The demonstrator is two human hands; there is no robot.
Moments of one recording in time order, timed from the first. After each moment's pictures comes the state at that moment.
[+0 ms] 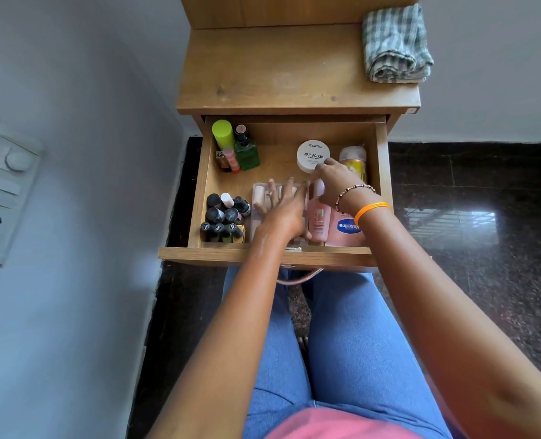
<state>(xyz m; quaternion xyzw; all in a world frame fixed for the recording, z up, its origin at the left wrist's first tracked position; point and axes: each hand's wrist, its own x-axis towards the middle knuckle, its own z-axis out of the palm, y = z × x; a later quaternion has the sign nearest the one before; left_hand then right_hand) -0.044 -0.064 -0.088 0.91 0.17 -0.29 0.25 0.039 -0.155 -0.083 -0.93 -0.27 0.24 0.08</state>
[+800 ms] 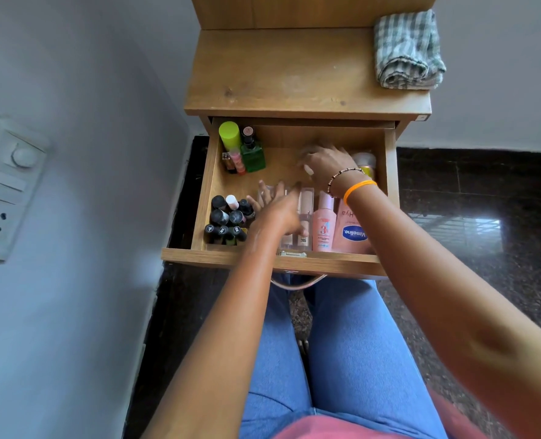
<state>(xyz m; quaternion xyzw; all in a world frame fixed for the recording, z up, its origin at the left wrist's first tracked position) -0.039 -0.046 -0.087 0.91 0.19 -0.29 0.22 0.073 -0.125 -0.094 -0.91 -0.38 0.15 0.03</state>
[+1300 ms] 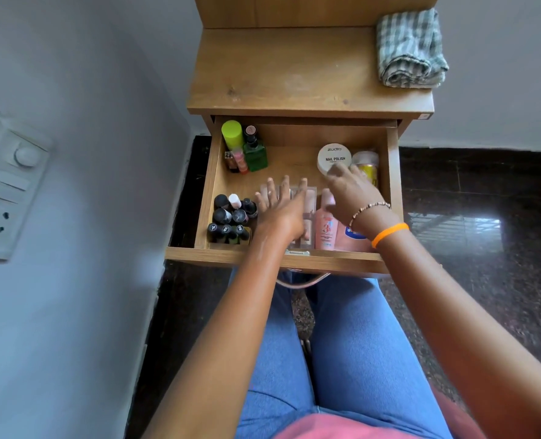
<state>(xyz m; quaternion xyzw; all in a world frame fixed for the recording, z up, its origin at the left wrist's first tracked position) -0.048 -0.052 -0.081 0.92 0.17 -0.30 0.18 0.021 -0.167 -0.077 -0.93 -0.33 0.14 0.04</state>
